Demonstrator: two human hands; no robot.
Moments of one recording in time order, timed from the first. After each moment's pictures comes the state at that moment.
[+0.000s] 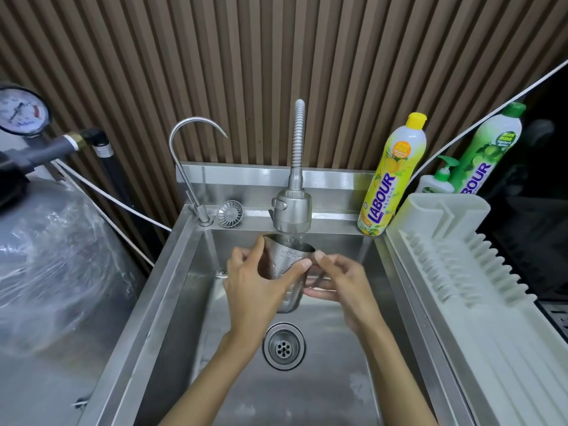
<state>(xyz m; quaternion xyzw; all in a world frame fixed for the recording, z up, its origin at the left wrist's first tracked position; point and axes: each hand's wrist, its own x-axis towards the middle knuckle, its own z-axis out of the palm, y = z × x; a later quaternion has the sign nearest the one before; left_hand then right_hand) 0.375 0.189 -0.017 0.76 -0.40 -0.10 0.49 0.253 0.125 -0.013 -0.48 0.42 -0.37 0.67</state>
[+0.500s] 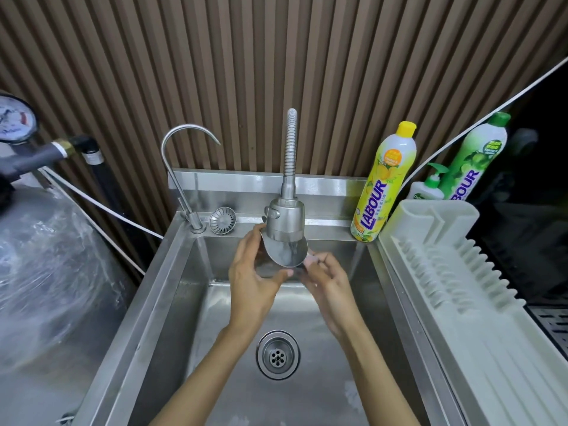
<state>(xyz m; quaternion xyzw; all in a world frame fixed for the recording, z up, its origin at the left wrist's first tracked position) 0.385 0.167 -0.023 0.65 -0.47 -0.14 0.58 0.267 0.119 -0.027 -0.44 0.33 -0.43 0.71</state>
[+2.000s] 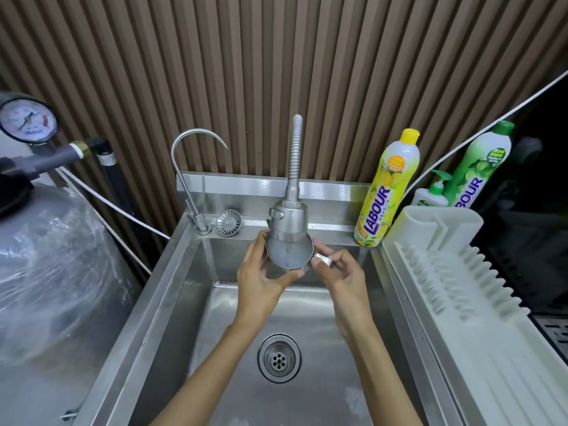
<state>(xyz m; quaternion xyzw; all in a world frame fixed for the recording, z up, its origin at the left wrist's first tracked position) 0.383 0.163 -0.028 0.62 -0.44 -0.22 0.62 0.257 0.127 -0.005 -0.51 0.39 -0.47 0.60</state>
